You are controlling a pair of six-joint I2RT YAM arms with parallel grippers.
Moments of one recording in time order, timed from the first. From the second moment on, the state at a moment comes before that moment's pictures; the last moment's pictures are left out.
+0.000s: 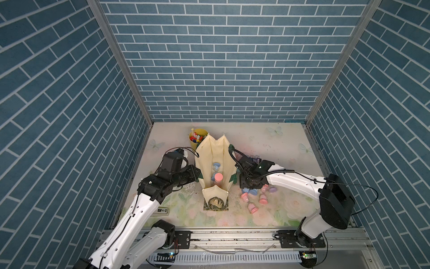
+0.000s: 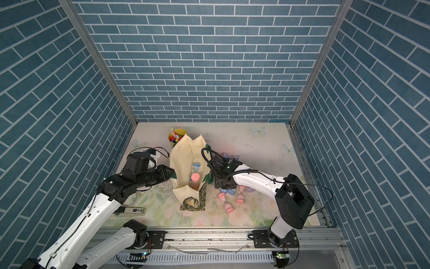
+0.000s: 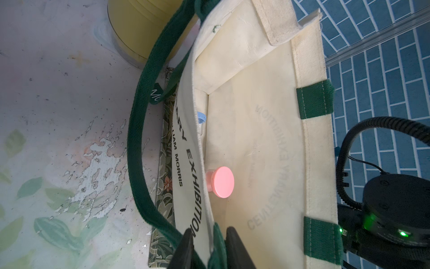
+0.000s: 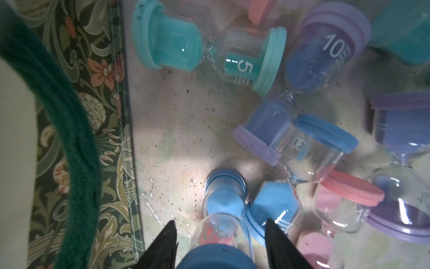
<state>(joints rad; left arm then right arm) -0.40 0.88 0.89 -0.77 0.22 -0.70 0.93 1.60 1.11 -0.81 0.12 0.85</state>
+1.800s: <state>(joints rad) -0.39 1.06 1.01 -0.87 0.16 -0.67 0.67 1.25 1.12 -0.84 0.14 0.80</state>
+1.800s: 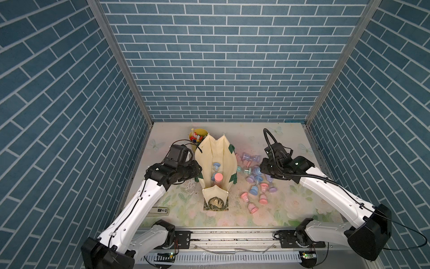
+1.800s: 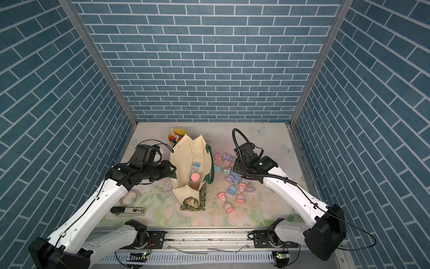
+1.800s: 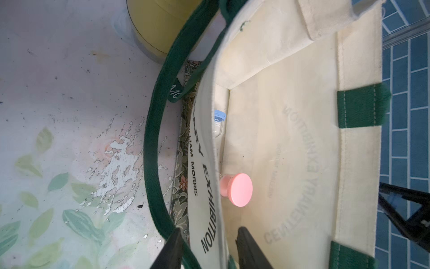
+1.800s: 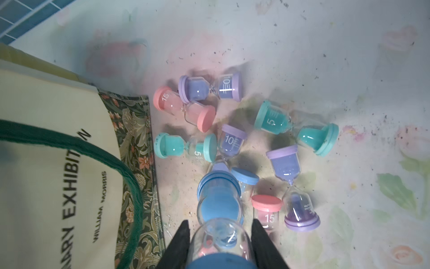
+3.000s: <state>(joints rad) -0.37 1.00 1.02 -0.88 0.20 -0.66 0.75 1.34 1.54 -0.82 -0.05 0.78</state>
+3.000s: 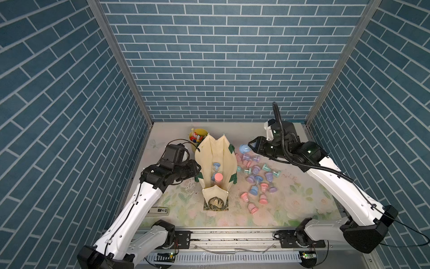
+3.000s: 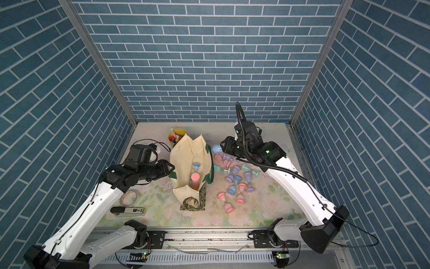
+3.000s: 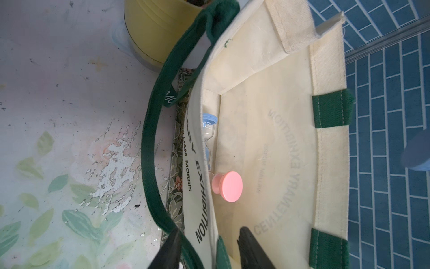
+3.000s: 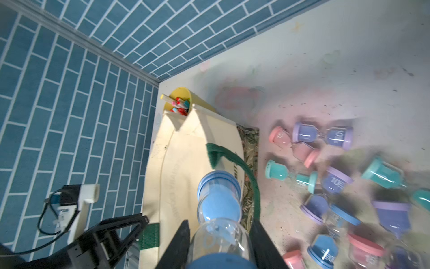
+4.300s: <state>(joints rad) -0.37 0.97 0.92 -0.76 0.21 -0.67 0.93 2.01 1.95 -0.99 0.04 0.68</state>
